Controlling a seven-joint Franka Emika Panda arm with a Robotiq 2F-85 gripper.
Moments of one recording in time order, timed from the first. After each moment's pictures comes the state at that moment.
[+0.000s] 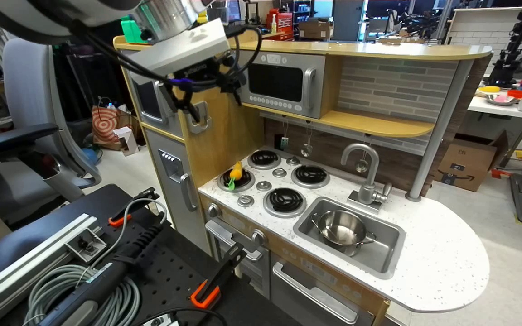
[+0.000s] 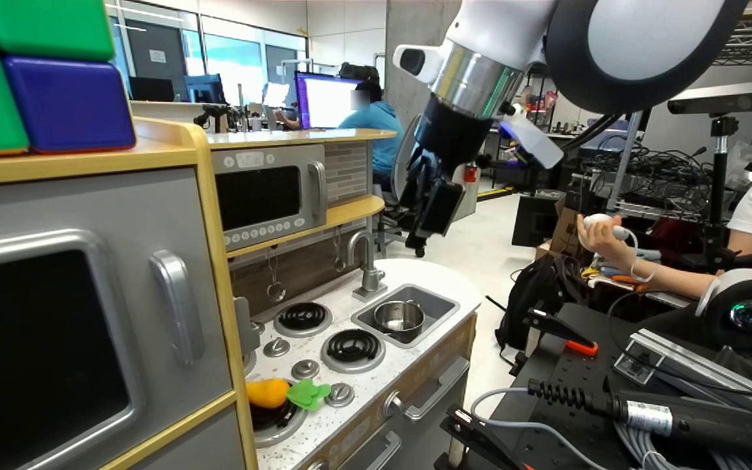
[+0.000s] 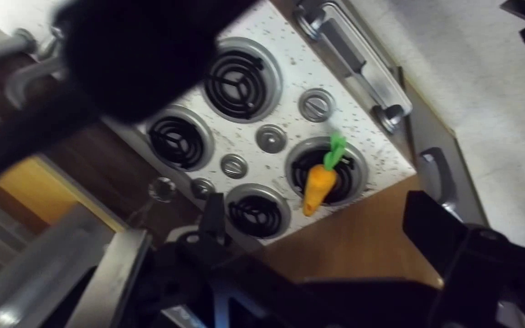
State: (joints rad) arm 0.20 -0.07 -0.14 -2.70 -0.38 3.02 -0.42
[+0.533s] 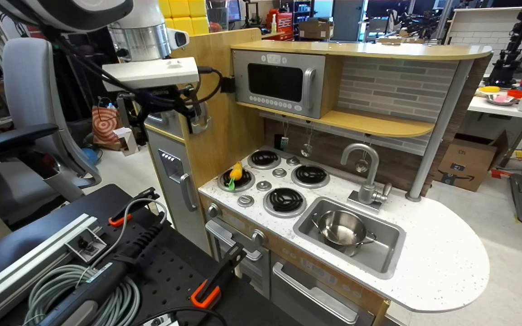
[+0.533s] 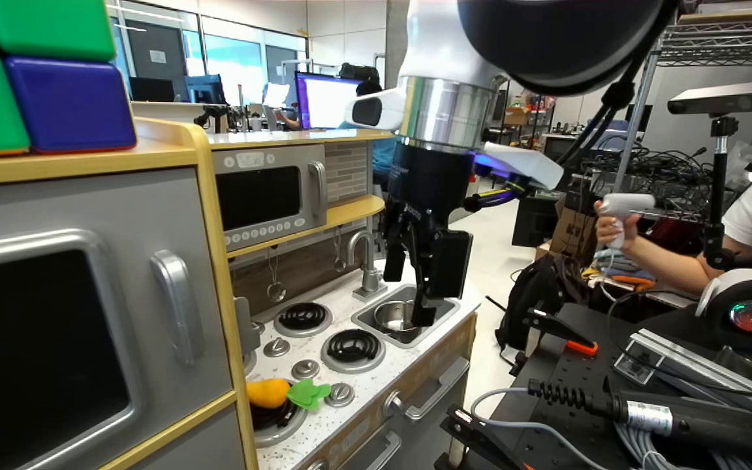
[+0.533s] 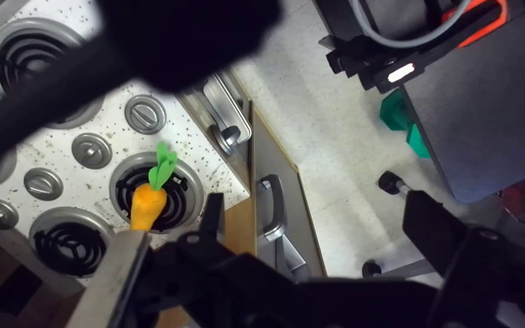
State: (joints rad) arm 0.43 -0.01 -0.13 -2.64 0.16 2.72 -0.88
